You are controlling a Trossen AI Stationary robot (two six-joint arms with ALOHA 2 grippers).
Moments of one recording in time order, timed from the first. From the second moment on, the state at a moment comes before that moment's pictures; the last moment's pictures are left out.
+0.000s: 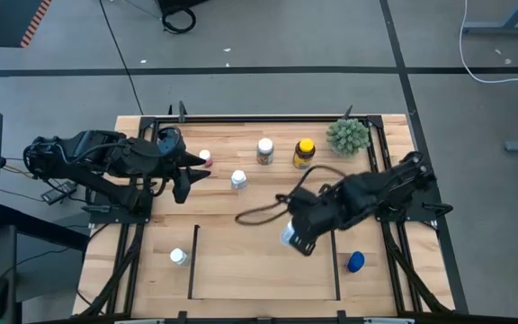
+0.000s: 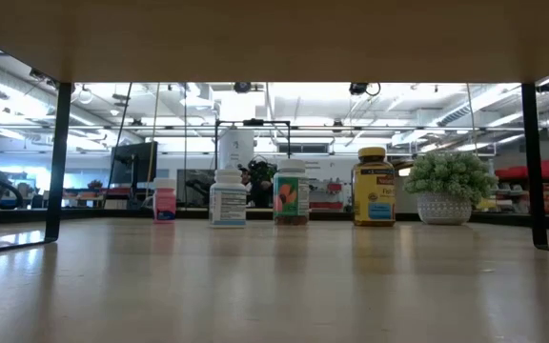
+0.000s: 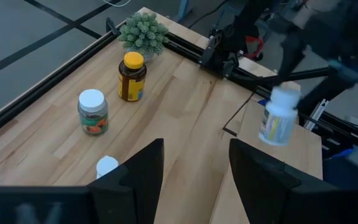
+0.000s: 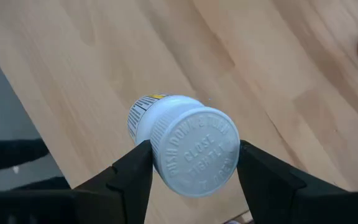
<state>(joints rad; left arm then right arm) -0.23 1.16 1.58 -0.99 -0.41 -0.59 0.46 1.85 2.15 -1.57 0.20 1.04</state>
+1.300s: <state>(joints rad) -0.23 1.16 1.58 -0.99 -0.40 -0.56 0.51 1.88 2.33 -1.57 0.16 -0.10</state>
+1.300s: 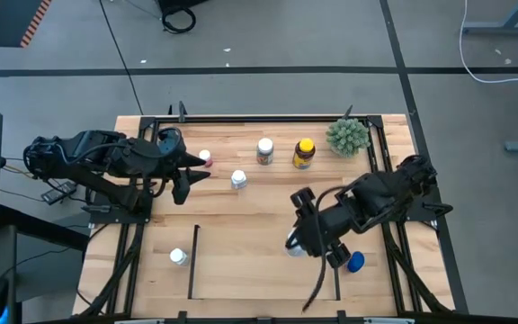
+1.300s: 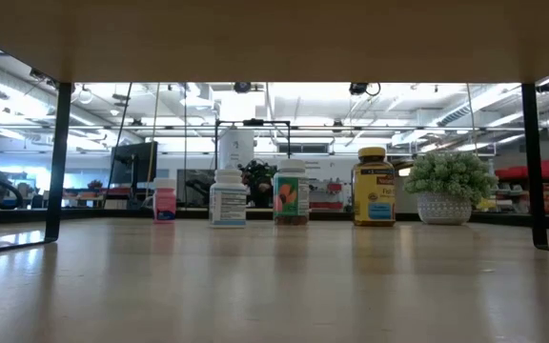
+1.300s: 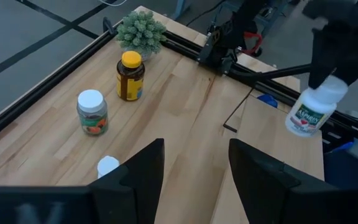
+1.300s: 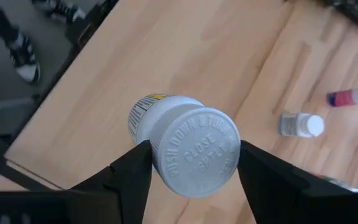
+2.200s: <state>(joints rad) -0.23 1.16 1.58 -1.01 -0.40 -0.56 0.57 1.88 2.07 -1.57 0.29 0.38</state>
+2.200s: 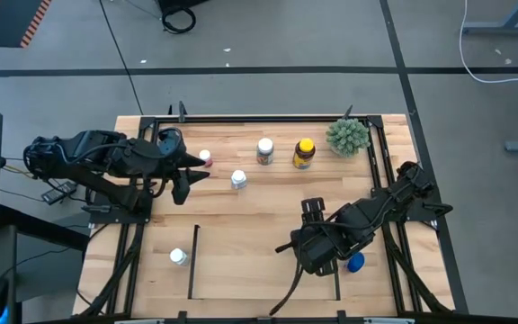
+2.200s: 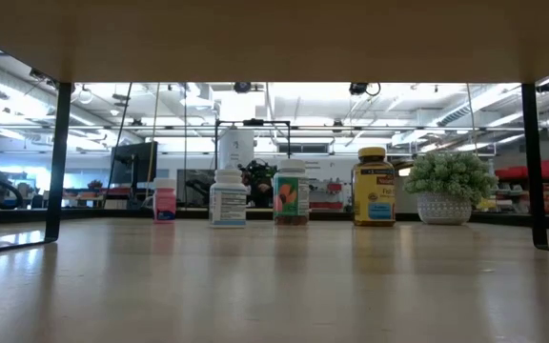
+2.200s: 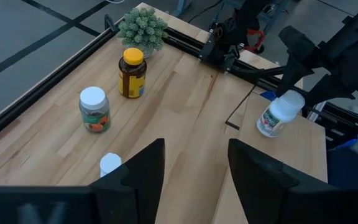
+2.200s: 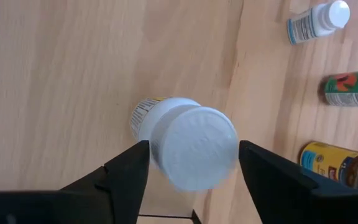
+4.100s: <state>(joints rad) -0.23 1.16 1.58 -1.02 -0.40 -0.59 0.18 1.82 2.35 -0.64 0.32 0.18</state>
